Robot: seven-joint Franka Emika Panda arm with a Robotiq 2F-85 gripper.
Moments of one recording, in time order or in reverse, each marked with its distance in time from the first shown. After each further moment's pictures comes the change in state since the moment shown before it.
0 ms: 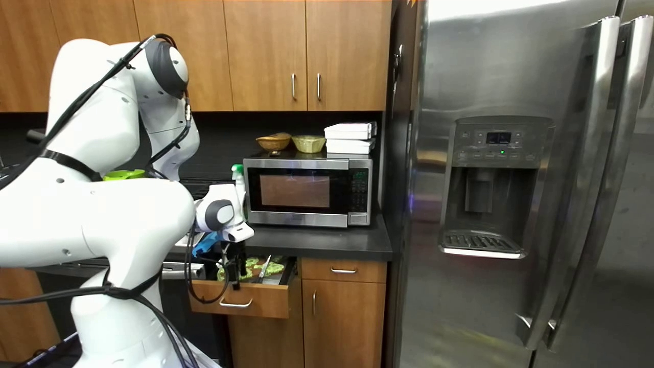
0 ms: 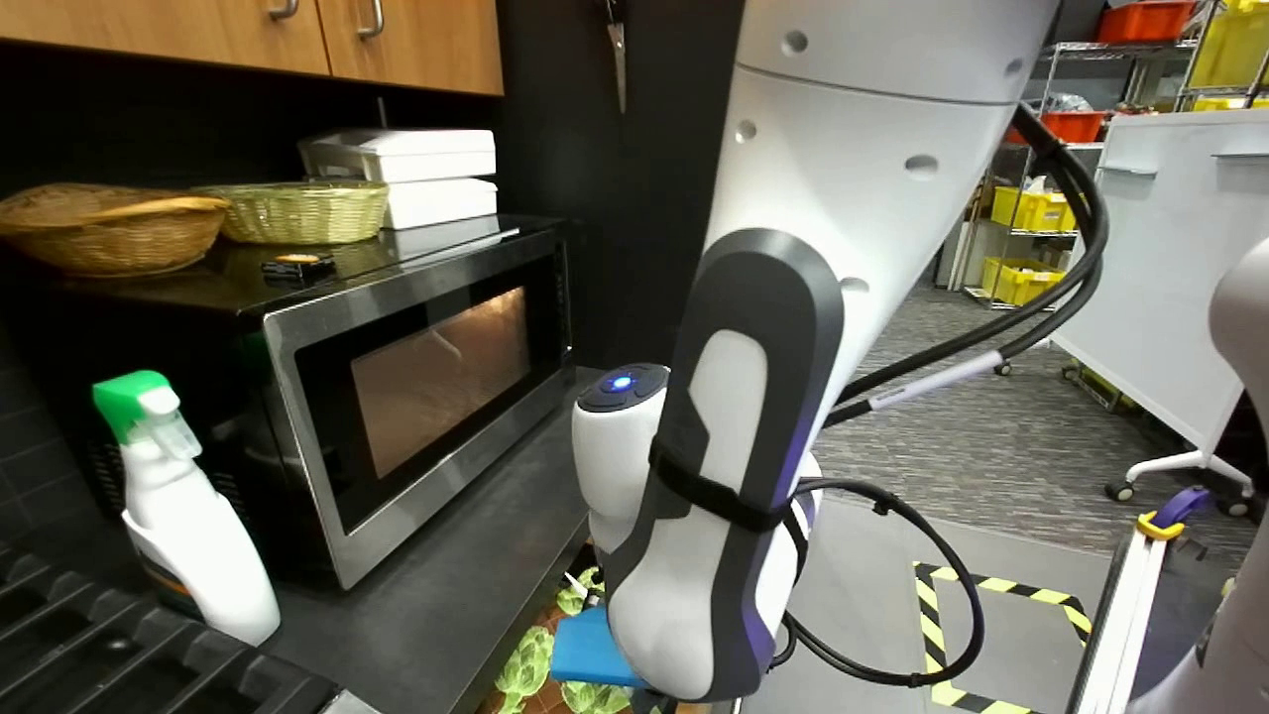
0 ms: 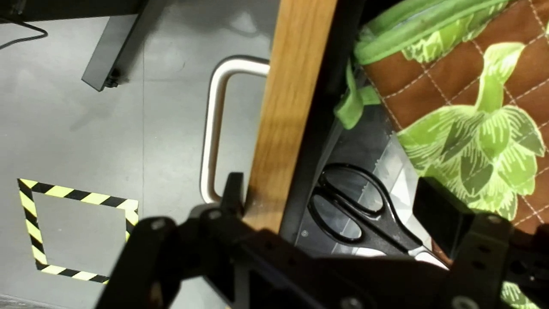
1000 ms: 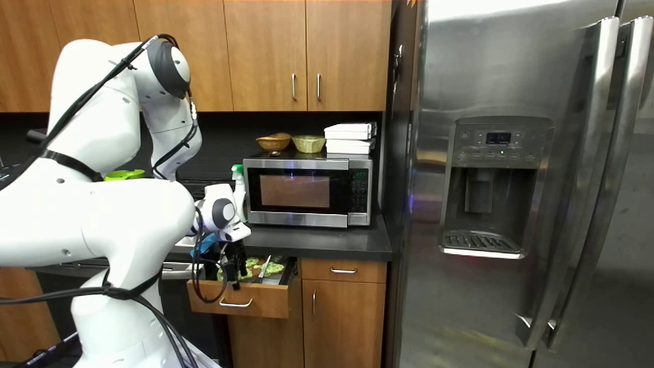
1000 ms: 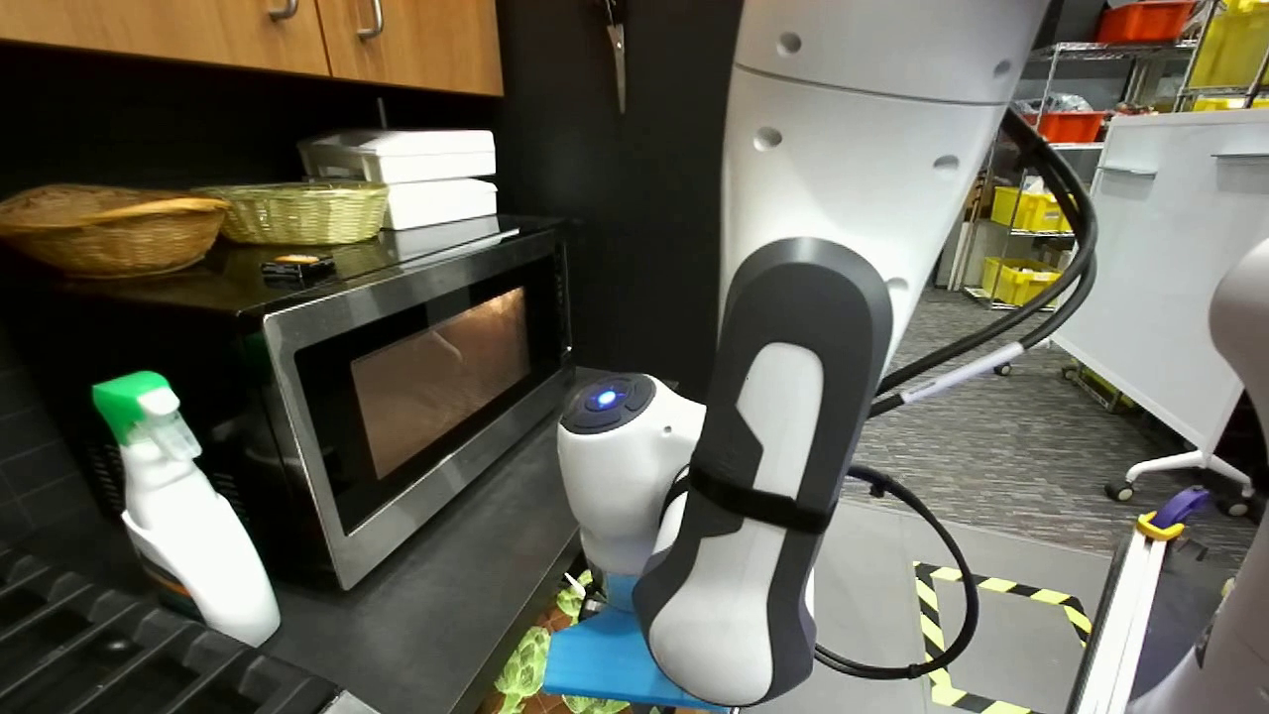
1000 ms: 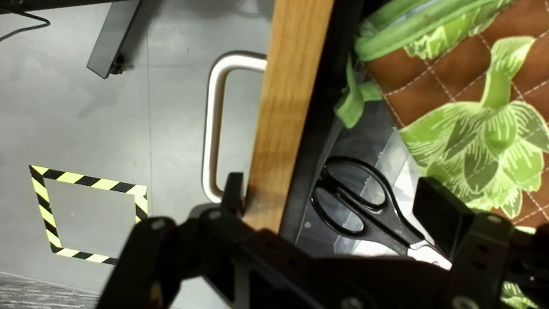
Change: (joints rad) arm -0.013 -0.002 -0.004 0.002 -0.253 -0.007 0.245
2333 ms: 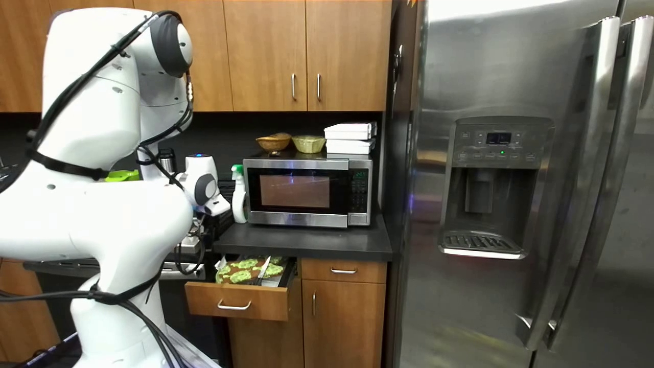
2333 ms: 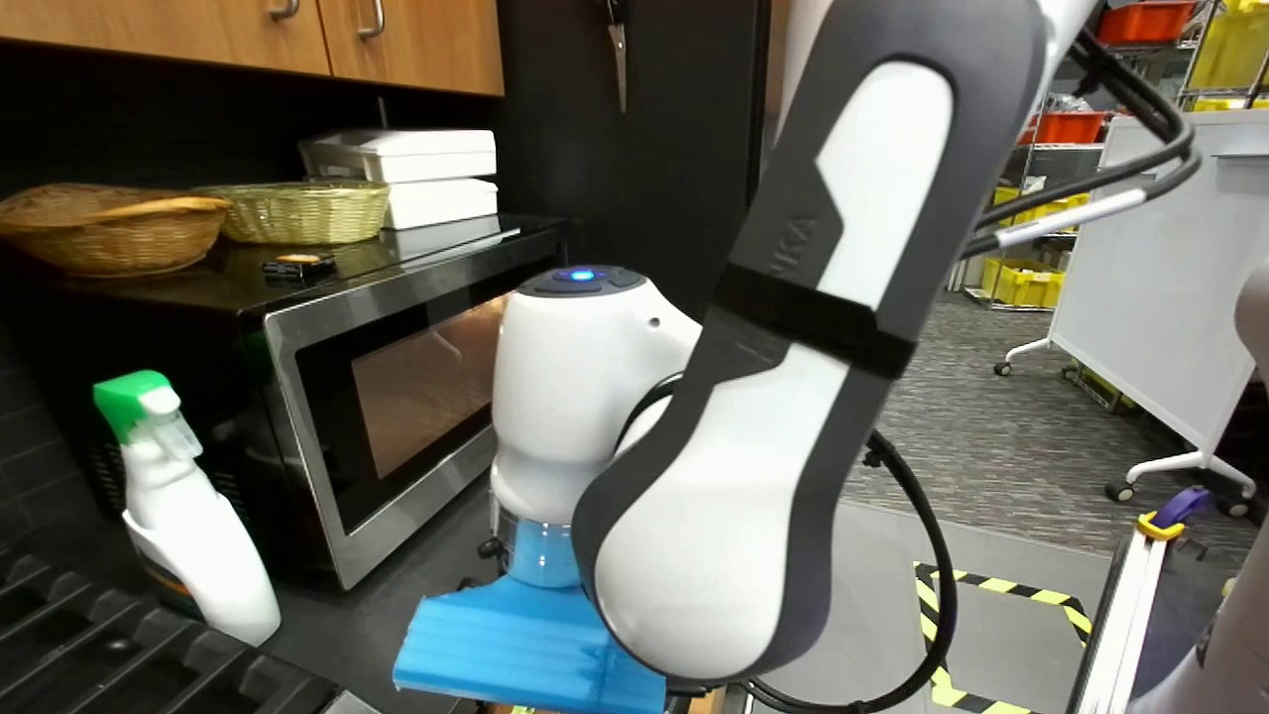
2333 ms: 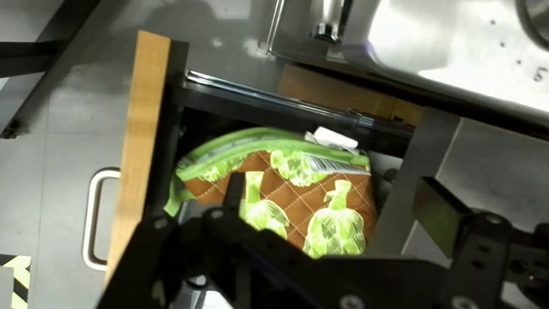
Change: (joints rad) arm -0.243 -0.236 0.361 -0.008 0.014 0.046 -0.038
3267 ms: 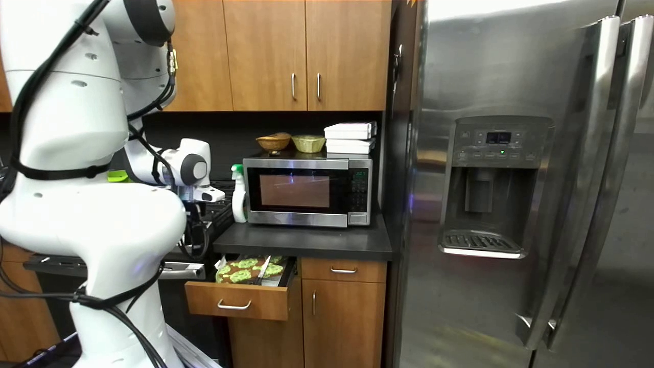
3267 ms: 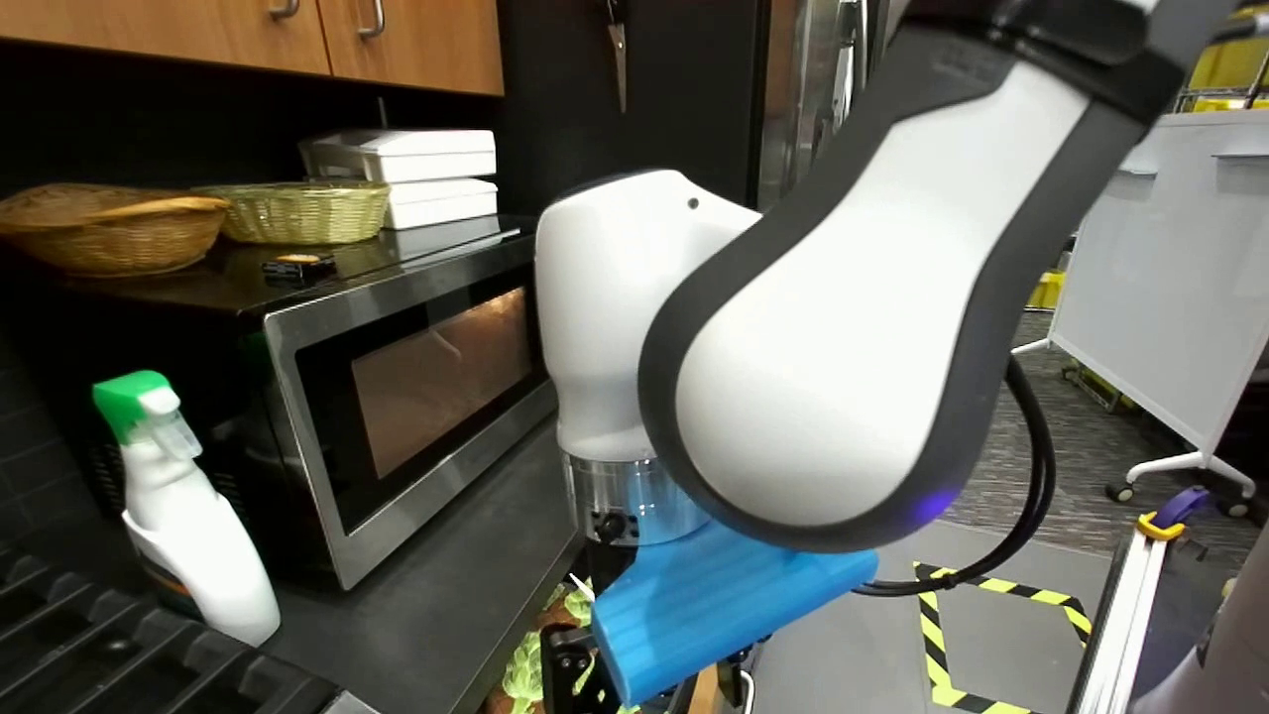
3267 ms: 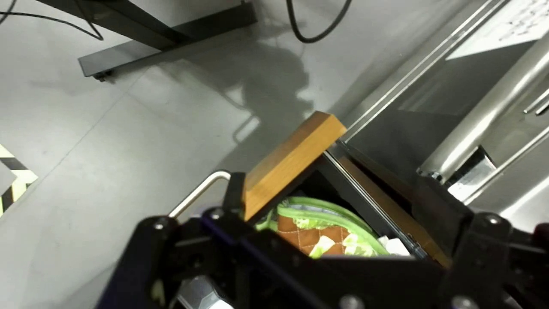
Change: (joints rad) arm -0.286 -0.270 0.313 -0.125 0.101 -0.416 -0.588
